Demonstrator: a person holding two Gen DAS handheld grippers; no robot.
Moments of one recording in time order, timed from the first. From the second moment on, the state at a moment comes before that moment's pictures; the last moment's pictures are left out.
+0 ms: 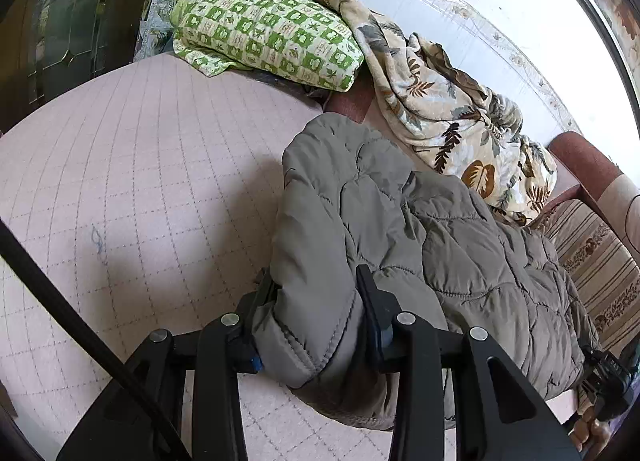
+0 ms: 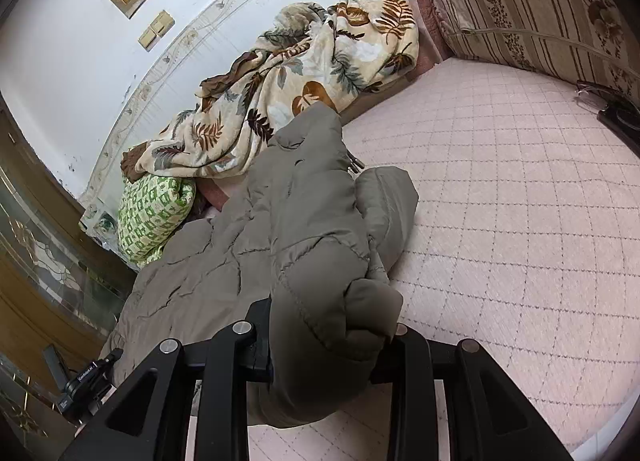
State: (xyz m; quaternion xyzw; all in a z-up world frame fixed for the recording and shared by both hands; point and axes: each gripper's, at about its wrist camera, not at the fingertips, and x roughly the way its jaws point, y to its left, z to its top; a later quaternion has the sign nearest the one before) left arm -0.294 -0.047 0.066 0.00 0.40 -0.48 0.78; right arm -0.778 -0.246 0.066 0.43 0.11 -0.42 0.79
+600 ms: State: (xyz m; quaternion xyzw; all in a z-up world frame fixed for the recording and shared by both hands) left arm -0.288 -0.041 0.035 0.03 0.40 -0.47 0.78; right arm -0.793 -0.243 0.018 0.48 0.14 -0.43 0.76
